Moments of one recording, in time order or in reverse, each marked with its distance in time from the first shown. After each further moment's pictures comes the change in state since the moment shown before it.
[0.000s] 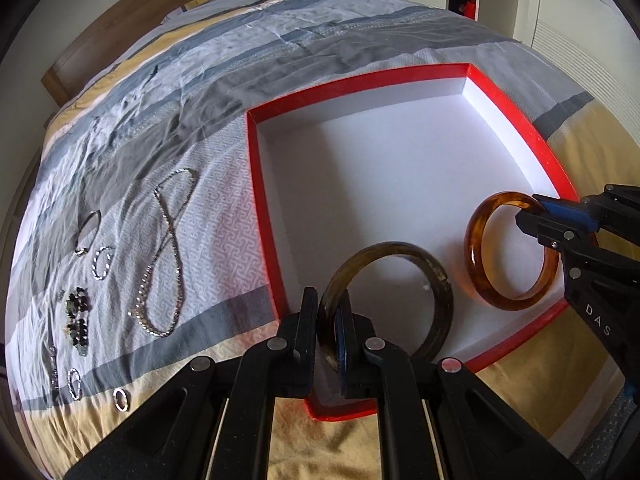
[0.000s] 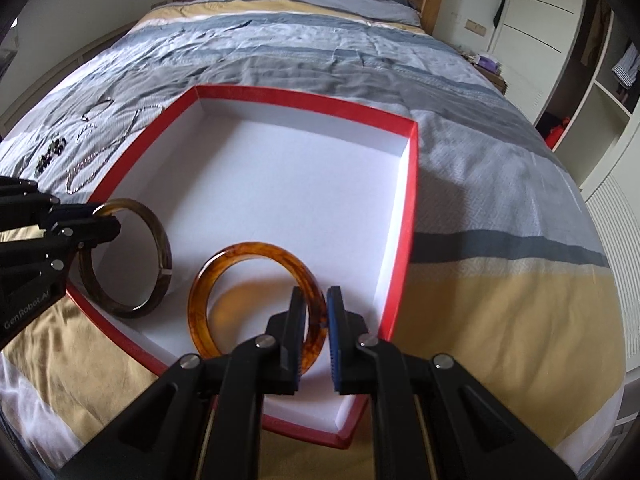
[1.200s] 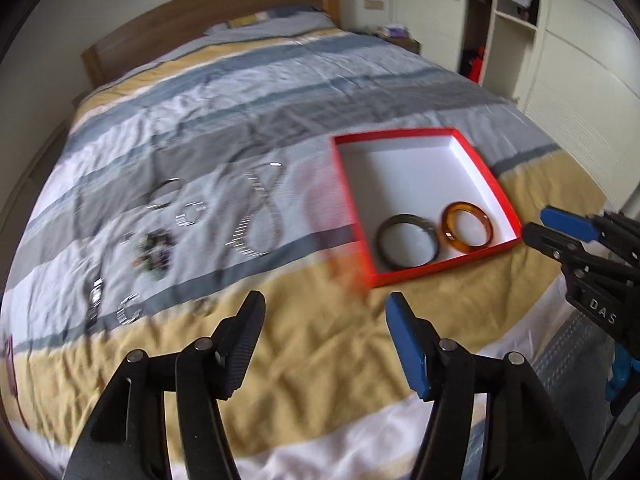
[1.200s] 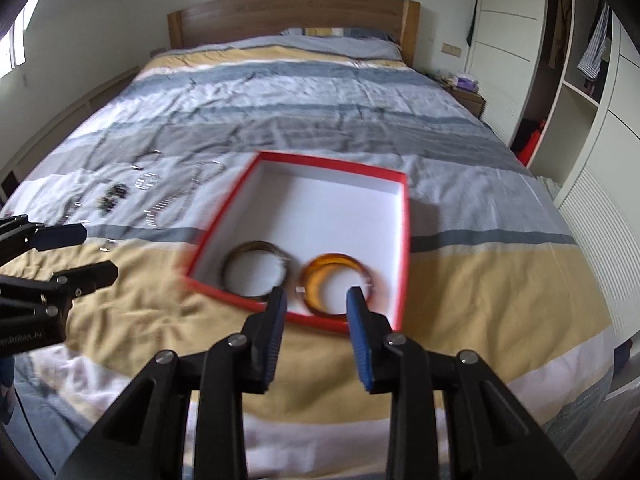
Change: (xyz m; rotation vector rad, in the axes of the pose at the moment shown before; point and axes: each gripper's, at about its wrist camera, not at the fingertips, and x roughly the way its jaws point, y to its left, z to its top) left arm -0.146 0.066 -0.090 -0.143 -0.151 -0.029; right arm -0.134 0.053 -0.022 0.100 -0.148 0.022
